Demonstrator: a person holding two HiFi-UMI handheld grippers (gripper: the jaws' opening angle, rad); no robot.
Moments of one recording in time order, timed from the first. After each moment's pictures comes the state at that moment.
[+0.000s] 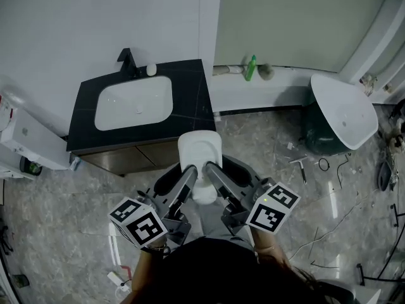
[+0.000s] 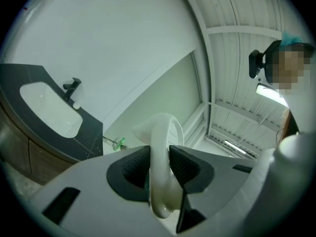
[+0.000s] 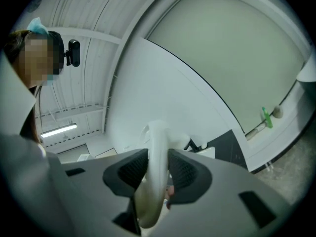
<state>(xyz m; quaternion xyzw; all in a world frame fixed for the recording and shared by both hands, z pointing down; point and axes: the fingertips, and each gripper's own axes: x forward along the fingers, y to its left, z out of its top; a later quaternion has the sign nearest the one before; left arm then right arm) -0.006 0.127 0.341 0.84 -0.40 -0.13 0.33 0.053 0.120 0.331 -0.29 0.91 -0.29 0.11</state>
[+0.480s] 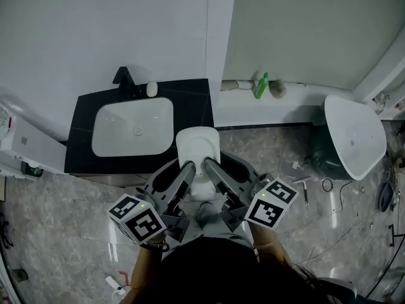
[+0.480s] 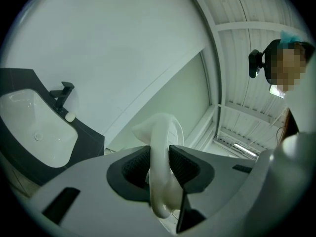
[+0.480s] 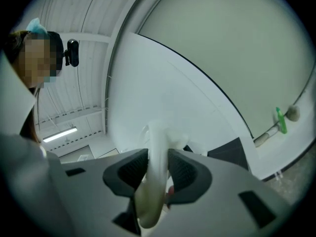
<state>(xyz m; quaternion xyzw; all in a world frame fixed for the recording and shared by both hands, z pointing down) -0.013 -0.043 0.331 0.83 -0.43 -0.13 0.32 0.046 -0.054 0.323 -0.26 0.91 -0.30 0.10</state>
